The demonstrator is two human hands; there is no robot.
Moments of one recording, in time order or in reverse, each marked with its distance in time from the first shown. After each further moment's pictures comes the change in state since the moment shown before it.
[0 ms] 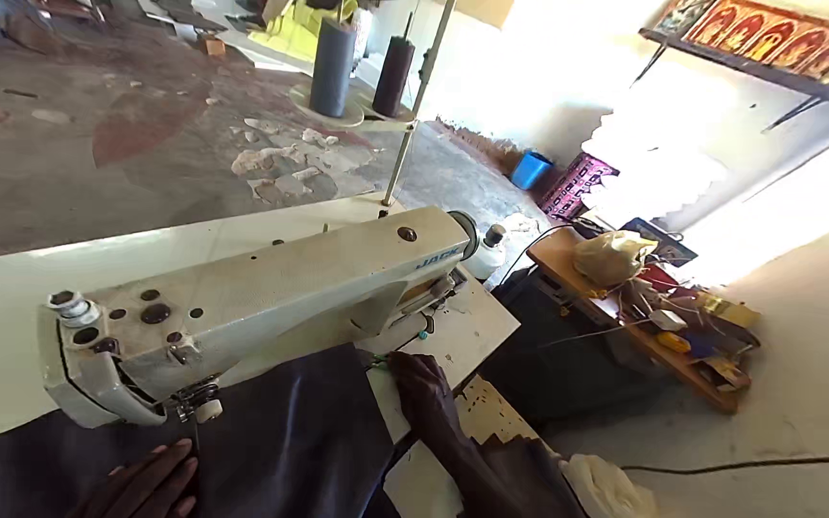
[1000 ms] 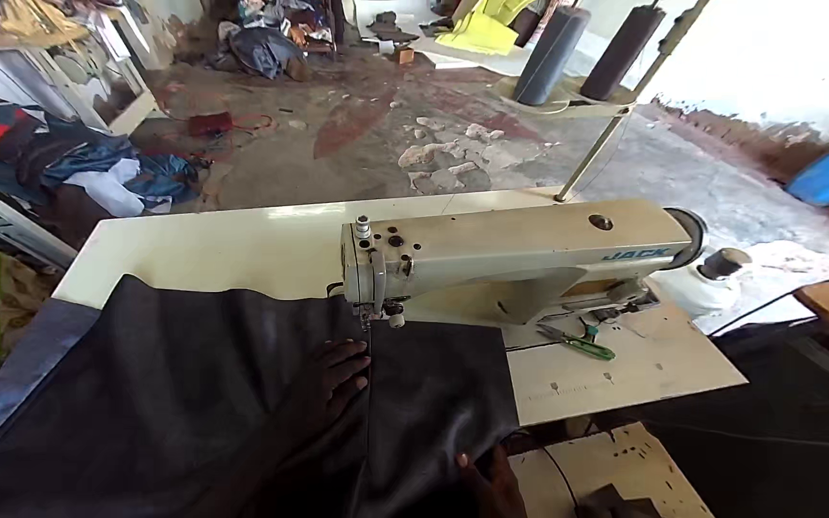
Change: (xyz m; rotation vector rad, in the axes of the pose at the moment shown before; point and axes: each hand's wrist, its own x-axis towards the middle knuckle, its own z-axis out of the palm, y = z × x) left_hand 0.000 0.006 0.008 -0.066 0.160 -0.046; right_hand -0.131 -0.117 0.009 1.281 -0.187 0.774
